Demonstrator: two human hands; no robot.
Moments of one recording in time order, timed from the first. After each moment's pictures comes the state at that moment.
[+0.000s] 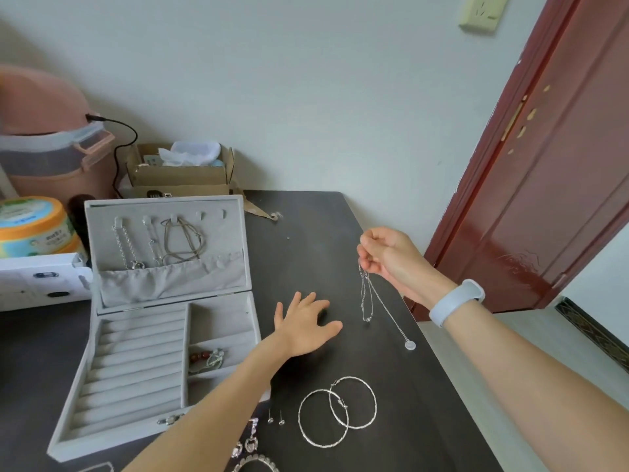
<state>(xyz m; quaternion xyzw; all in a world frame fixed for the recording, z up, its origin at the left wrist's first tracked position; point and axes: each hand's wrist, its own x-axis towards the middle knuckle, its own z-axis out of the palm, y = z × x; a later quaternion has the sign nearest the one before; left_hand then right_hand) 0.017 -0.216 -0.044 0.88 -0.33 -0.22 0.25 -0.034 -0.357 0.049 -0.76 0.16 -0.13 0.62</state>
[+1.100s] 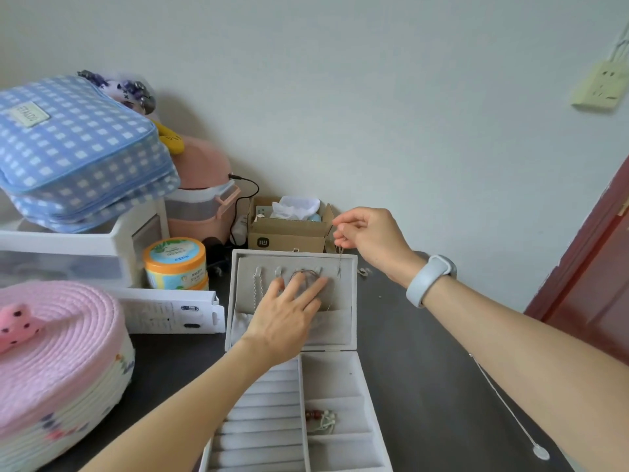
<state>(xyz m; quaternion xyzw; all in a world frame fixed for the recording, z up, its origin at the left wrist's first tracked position) 0.135 -0.063 -0.006 0.84 -0.42 0.33 -0.05 0.104 -0.212 0.122 -0.85 0.01 -0.20 0.49</state>
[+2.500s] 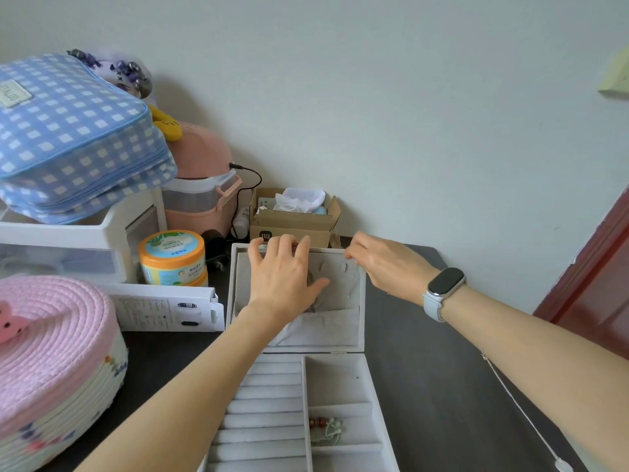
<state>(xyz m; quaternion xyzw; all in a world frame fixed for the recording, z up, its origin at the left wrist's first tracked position) 0.159 -0.075 0.028 0.93 -0.24 0.27 0.11 0.111 -0.247 0.085 -0.97 -0.20 -0.13 -0.11</state>
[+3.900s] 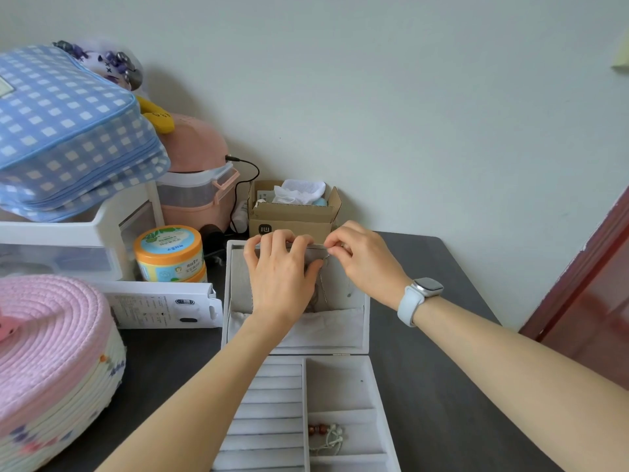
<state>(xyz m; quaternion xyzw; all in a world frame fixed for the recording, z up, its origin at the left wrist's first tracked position) 0.159 -0.085 0.011 0.87 -0.19 0.41 0.21 0.128 -0.221 0.054 -0.92 -0.14 -0.28 0.23</state>
